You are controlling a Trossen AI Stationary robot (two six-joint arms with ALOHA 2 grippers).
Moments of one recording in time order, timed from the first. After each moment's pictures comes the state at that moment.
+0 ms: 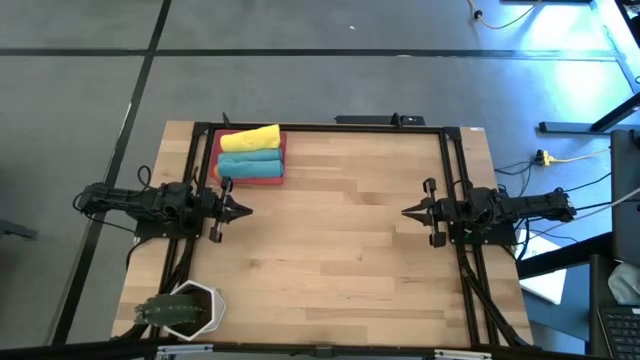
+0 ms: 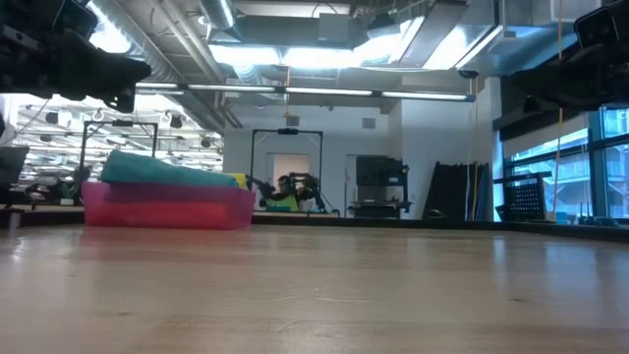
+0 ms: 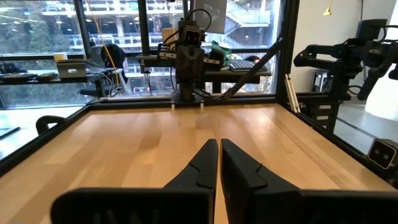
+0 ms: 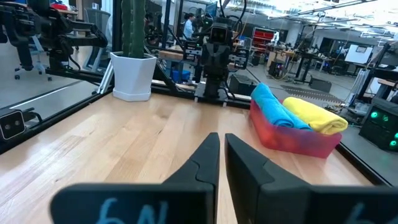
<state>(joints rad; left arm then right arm) -0.09 0.00 0.01 0.01 -0.04 0.01 0.13 0.01 0.01 0.02 0.07 -0.16</state>
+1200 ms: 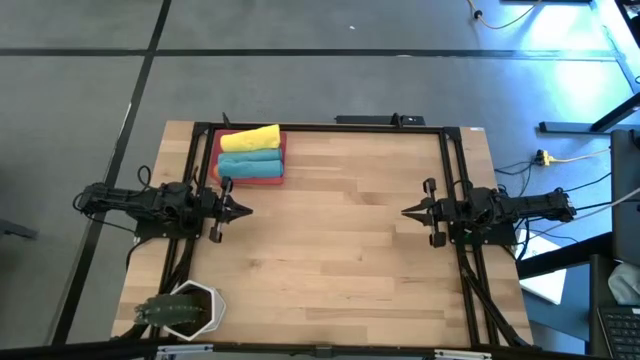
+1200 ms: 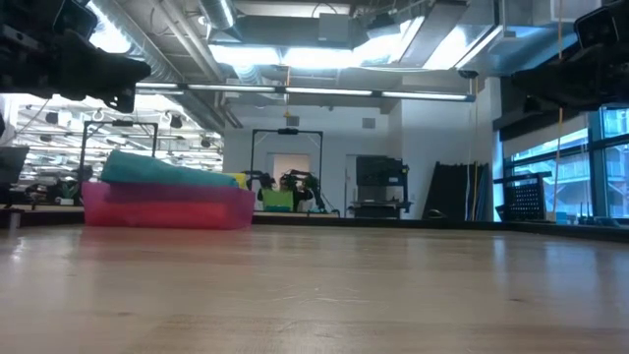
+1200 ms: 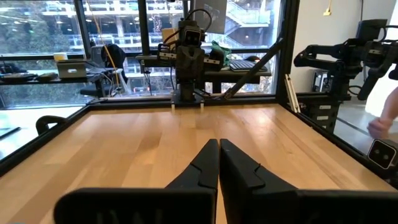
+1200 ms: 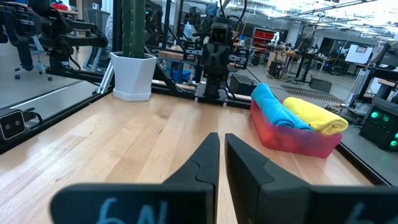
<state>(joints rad) -0.09 0.00 0.01 0.01 -0.04 0.01 0.13 0.01 0.01 0.02 0.07 -0.16</state>
